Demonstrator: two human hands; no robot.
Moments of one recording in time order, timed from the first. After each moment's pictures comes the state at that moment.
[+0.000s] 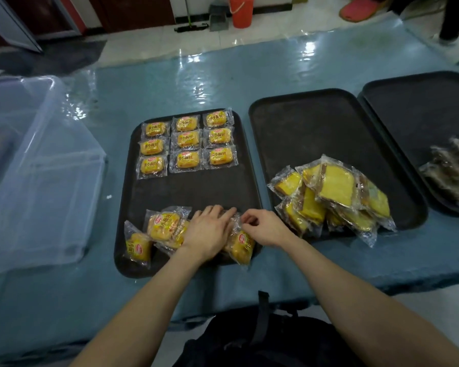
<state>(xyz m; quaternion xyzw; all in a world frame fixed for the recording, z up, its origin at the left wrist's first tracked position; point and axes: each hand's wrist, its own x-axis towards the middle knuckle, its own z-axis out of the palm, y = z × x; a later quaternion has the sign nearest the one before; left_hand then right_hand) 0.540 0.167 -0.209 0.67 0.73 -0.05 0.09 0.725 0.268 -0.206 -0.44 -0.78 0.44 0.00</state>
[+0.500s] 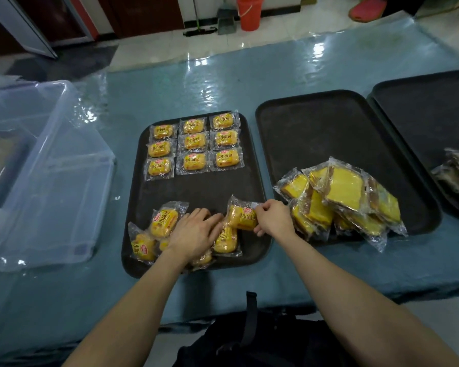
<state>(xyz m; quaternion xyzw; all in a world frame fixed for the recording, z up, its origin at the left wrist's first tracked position) 0.494 0.150 -0.218 0.66 0.75 -0.04 0.09 0.707 0.281 -0.203 -0.60 -0.61 0.50 0.10</state>
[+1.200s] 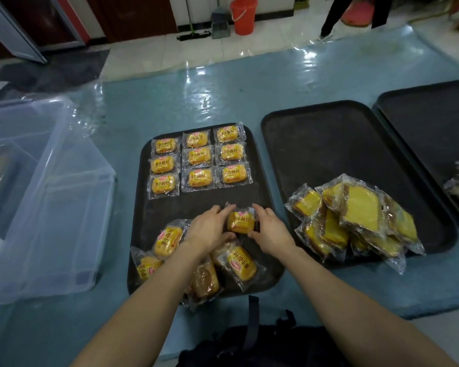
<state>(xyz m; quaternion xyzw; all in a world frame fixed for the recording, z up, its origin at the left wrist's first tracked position) 0.475 0.219 -0.199 0.63 0.76 -0.03 0.15 0.667 0.292 -0.222 -0.50 -0.80 0.34 0.01</state>
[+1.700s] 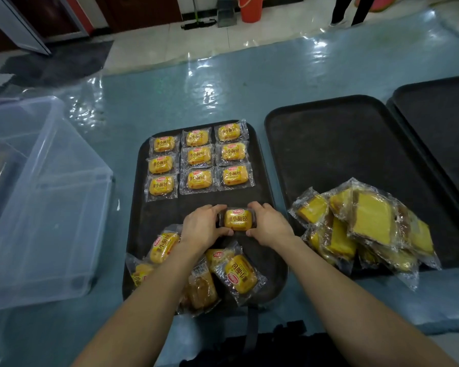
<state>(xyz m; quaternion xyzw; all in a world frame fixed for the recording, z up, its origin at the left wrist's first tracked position) 0.457 0.238 -0.210 0.57 0.81 0.01 0.13 0.646 0.331 -0.217 -0.48 -0.83 0.29 -0.07</state>
